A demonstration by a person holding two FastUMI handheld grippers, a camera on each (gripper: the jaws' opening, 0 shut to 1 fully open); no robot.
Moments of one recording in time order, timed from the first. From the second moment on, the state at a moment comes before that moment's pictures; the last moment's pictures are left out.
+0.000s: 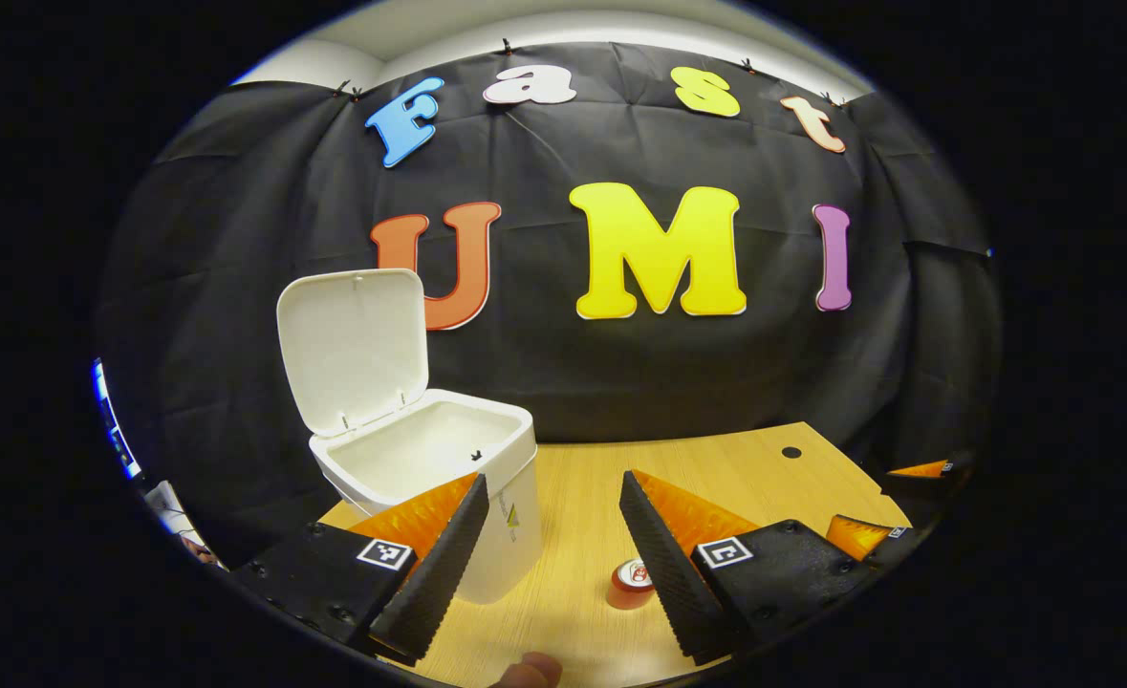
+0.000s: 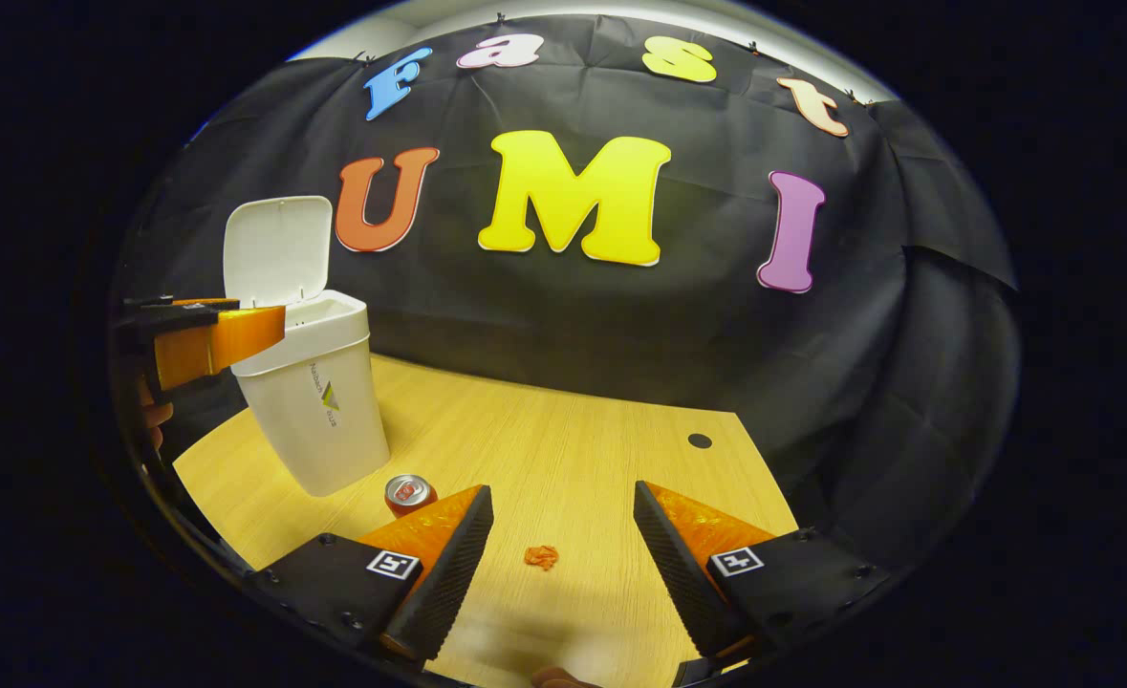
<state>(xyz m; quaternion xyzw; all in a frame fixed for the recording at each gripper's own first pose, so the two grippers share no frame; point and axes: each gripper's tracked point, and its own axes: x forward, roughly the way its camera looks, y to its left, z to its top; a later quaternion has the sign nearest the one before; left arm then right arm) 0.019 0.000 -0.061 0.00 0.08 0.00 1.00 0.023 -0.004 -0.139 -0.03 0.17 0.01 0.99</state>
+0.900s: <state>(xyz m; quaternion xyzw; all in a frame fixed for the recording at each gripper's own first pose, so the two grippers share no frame) -0.007 -0.009 -0.149 0.04 0.18 -0.02 0.98 0.093 0.010 -0.300 -0.05 0.33 0.04 0.94</state>
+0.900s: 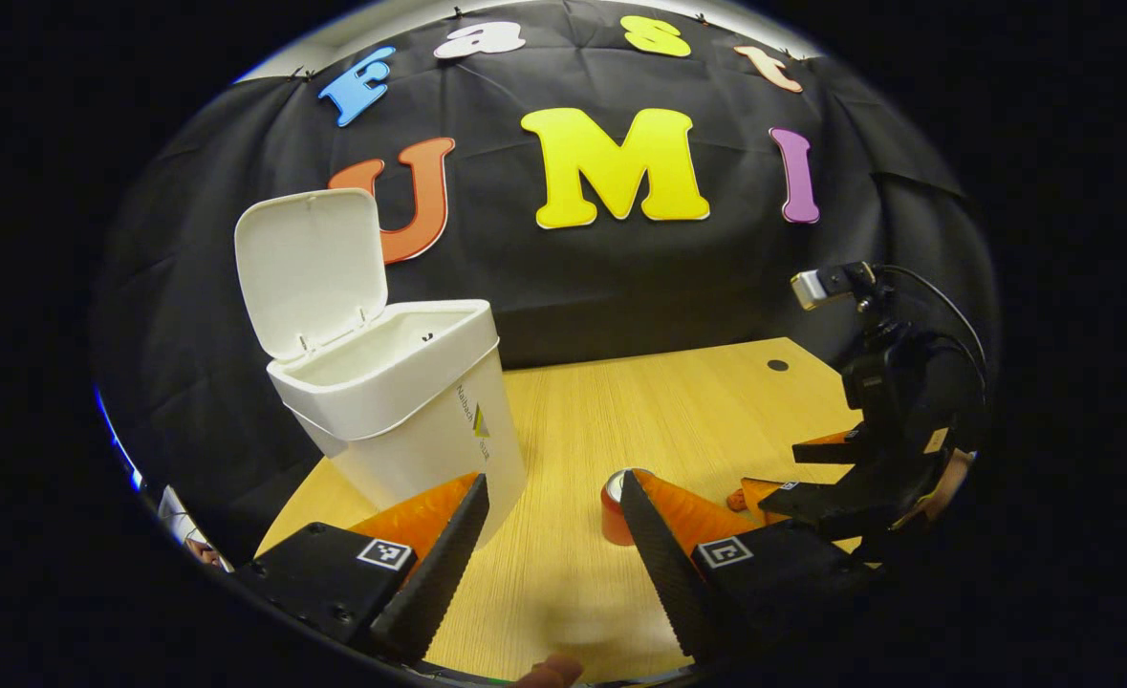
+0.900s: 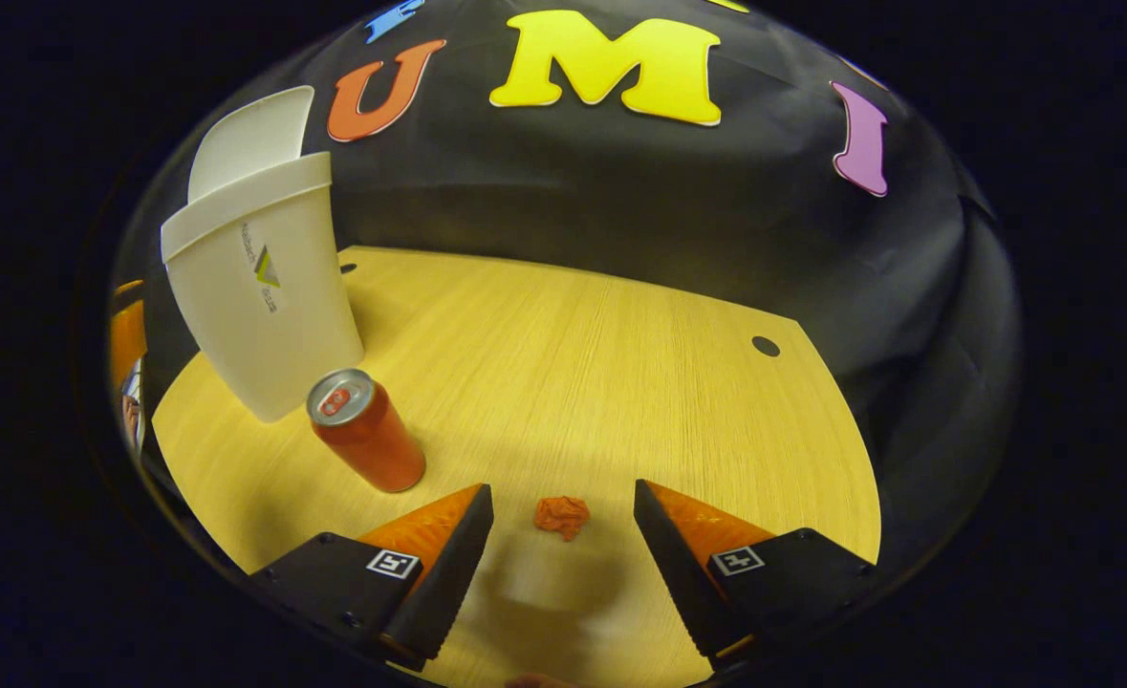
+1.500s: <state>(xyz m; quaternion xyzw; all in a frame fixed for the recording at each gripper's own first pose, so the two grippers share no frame) -0.010 0.005 -0.176 0.03 0.22 0.00 0.98 0.105 0.006 -0.365 -0.05 0.45 0.07 0.89</state>
